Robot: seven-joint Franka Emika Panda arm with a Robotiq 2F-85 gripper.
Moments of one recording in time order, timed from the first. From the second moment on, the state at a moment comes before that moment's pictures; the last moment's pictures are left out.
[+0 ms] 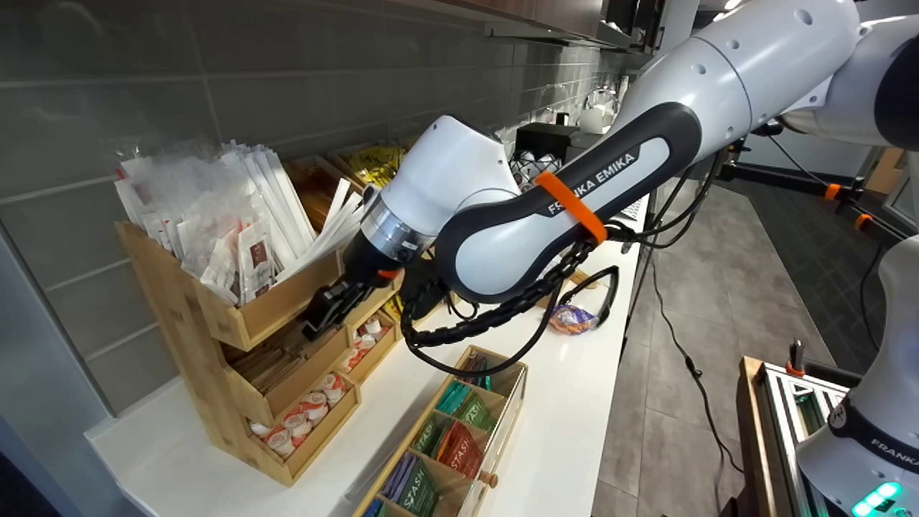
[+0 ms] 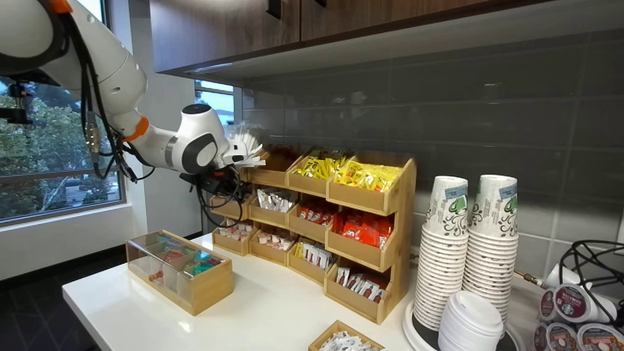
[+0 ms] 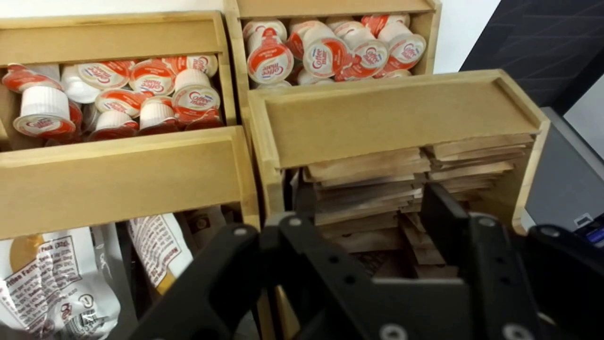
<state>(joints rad) 0.32 0.55 0.11 -1.67 0.05 2.86 0.20</state>
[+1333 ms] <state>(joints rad) 0.32 0.59 0.10 -1.64 0.01 2.86 0.17</state>
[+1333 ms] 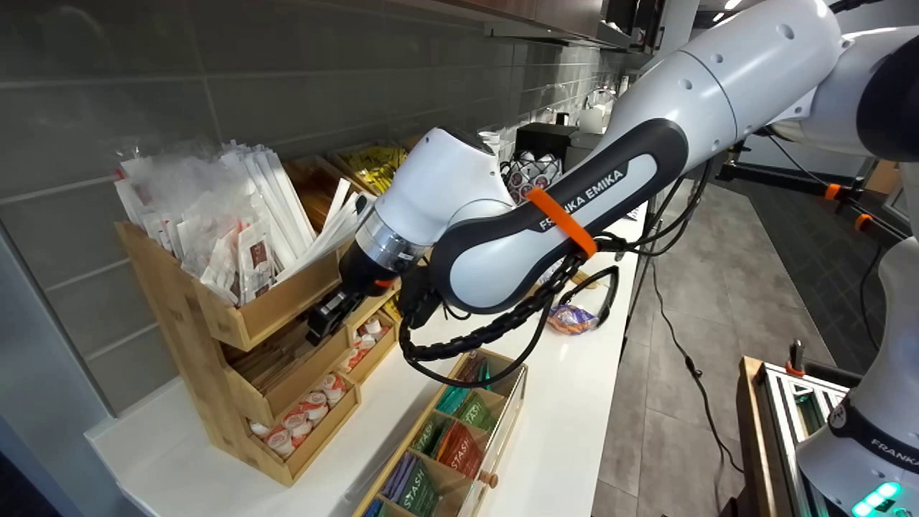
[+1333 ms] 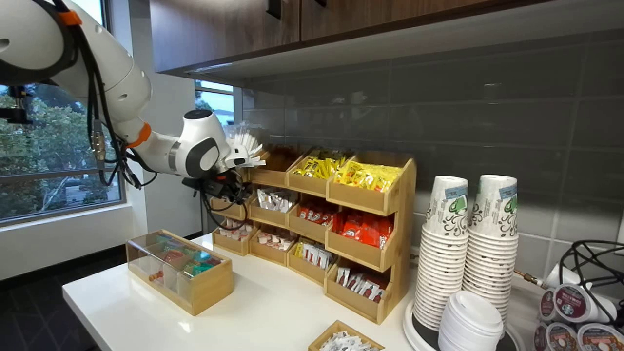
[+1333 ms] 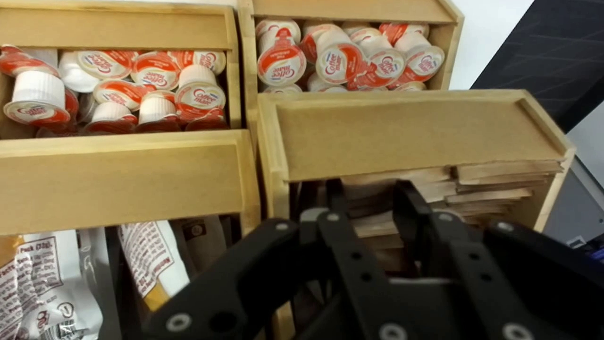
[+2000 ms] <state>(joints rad) 0.32 0.59 0.10 -1.63 0.01 2.86 0.17</state>
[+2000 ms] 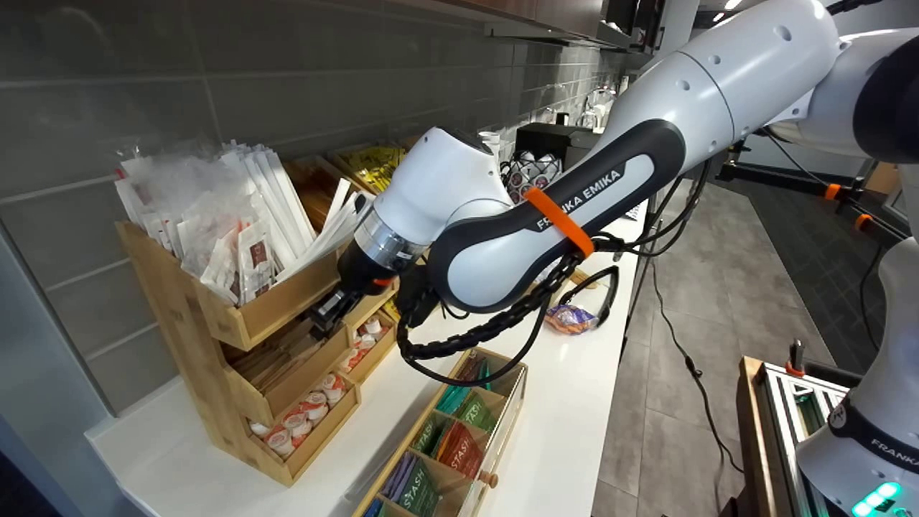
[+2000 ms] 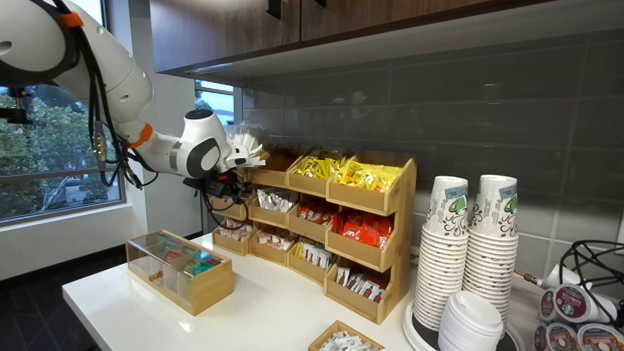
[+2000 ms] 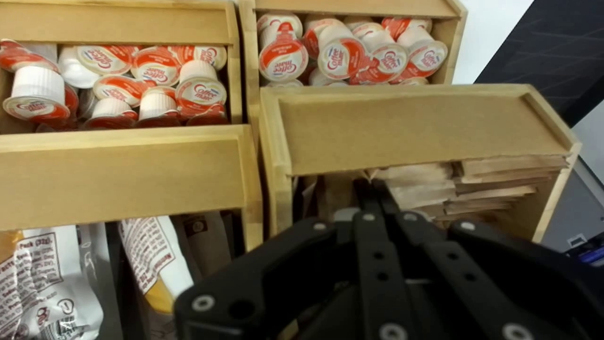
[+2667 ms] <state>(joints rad) 0.32 0.59 0.11 -1.63 0.02 2.86 0.17</state>
